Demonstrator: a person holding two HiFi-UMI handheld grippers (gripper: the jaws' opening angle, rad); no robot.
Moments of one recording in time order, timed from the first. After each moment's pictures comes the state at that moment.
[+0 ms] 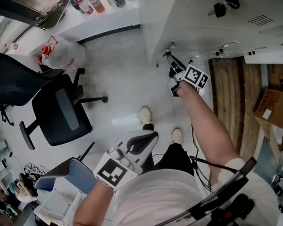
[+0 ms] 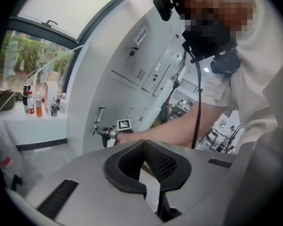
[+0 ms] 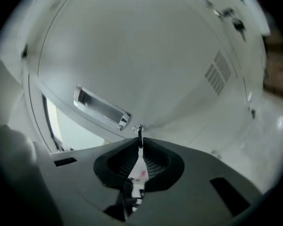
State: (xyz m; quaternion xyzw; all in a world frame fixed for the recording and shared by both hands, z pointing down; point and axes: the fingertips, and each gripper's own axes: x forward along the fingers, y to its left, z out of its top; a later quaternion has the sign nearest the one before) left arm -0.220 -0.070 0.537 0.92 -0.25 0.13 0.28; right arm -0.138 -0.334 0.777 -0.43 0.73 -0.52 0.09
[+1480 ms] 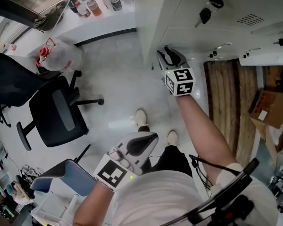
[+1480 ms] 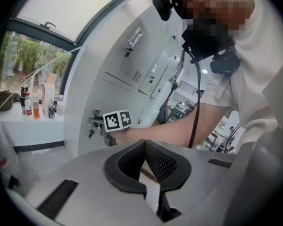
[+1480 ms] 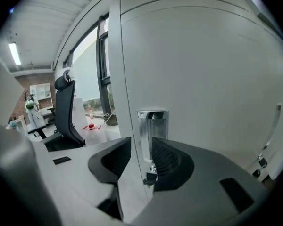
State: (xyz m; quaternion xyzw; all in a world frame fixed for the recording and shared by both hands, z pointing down) left arm -0.199 -0.065 0.526 0.92 -0.25 0.11 0.27; right arm -0.166 -0.344 0.684 -0.47 0.86 -0.13 -0.17
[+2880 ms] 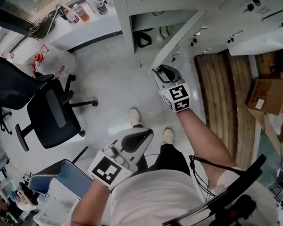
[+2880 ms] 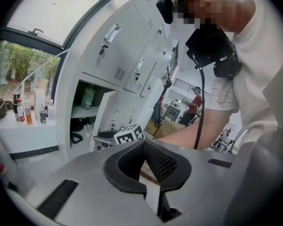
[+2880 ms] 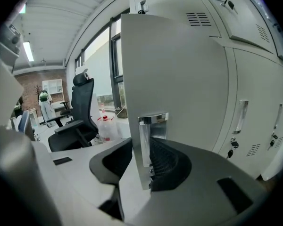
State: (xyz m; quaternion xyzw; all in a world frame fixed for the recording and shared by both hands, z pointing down) left arm -0.137 -0.017 0.507 0.93 -0.24 0.12 0.25; right arm -0.100 -0.218 0.683 -0.43 0.88 -0.11 -0.19
